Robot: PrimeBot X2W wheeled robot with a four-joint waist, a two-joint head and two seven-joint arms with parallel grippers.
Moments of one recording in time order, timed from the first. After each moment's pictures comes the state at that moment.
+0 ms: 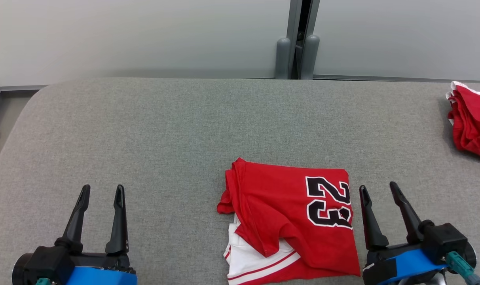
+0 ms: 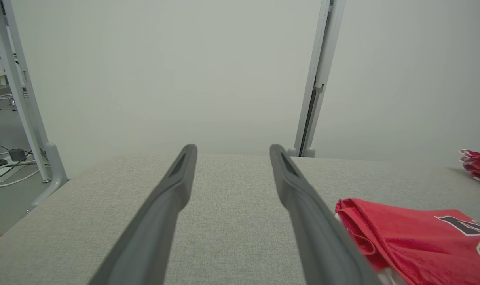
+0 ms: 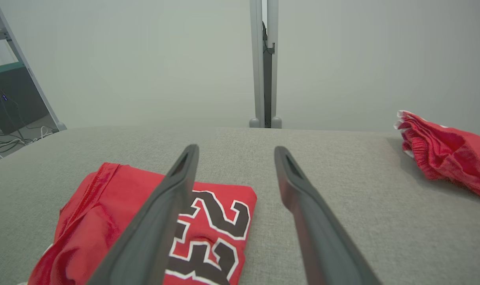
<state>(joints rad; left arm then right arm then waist) -0.04 0.05 0.02 0.05 -0.16 -0.13 -0.26 -0.01 -0.05 0.02 0.05 0.07 0.13 -0.17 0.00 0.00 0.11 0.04</state>
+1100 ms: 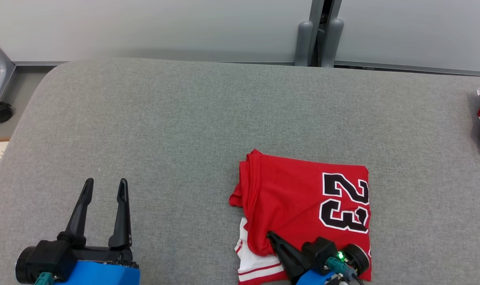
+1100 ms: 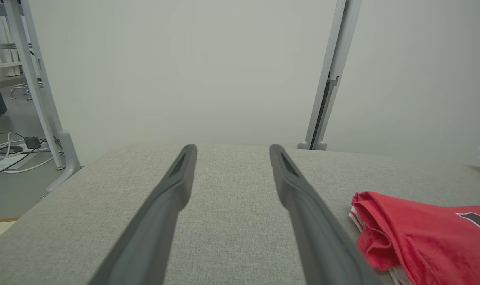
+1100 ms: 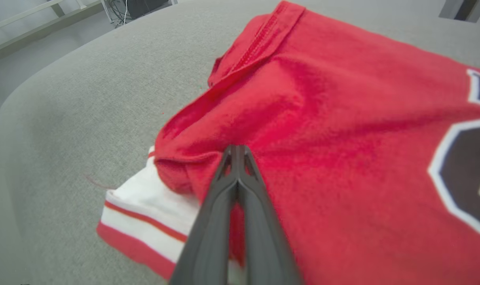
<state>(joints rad) -0.06 0.05 0.01 0.05 -0.17 -0.13 -0.26 -0.22 -0.06 0.50 0.55 0.13 0.13 -0.19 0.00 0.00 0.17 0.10</state>
